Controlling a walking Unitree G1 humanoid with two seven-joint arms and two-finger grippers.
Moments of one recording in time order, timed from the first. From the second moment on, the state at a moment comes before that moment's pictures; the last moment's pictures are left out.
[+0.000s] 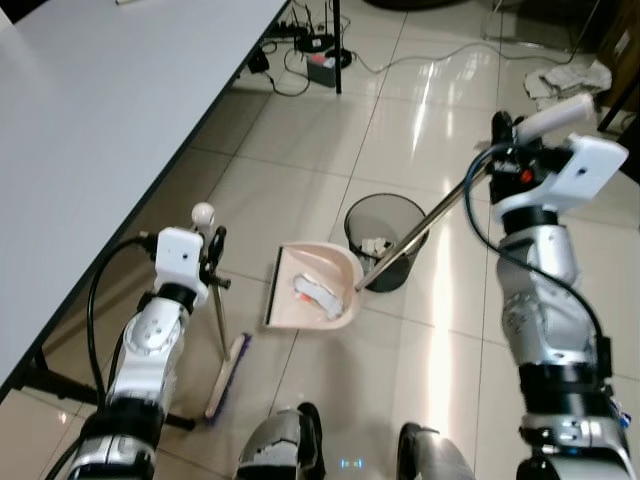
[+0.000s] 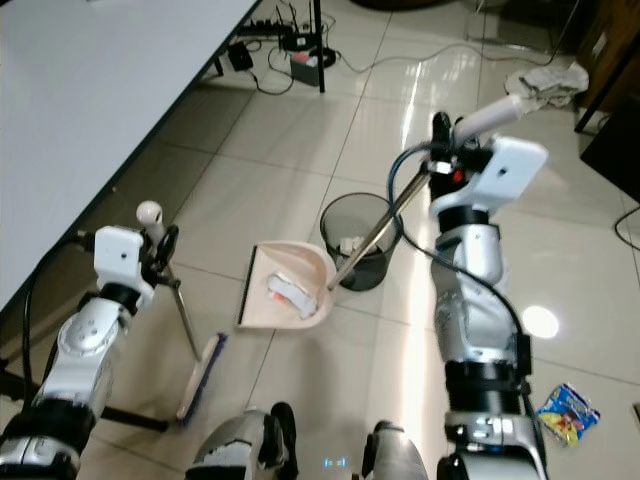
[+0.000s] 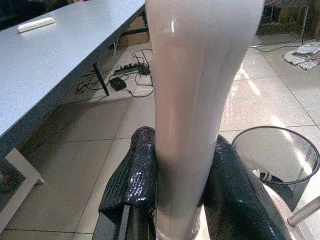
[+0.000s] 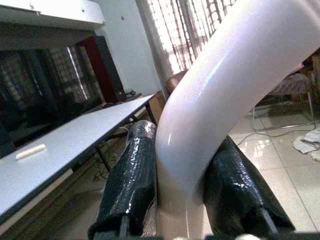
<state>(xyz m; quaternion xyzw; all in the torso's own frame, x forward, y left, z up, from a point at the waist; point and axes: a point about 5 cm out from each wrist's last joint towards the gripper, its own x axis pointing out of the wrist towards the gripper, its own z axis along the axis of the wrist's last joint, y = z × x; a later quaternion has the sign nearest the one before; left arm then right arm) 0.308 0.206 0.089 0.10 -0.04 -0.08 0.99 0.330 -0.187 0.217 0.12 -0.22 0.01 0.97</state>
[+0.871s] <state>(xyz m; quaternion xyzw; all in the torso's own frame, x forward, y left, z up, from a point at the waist) 0.290 0.170 0.118 0.07 -0.08 -0.11 0.99 0.304 -0.234 0.285 0.10 -0.32 -0.07 0.94</state>
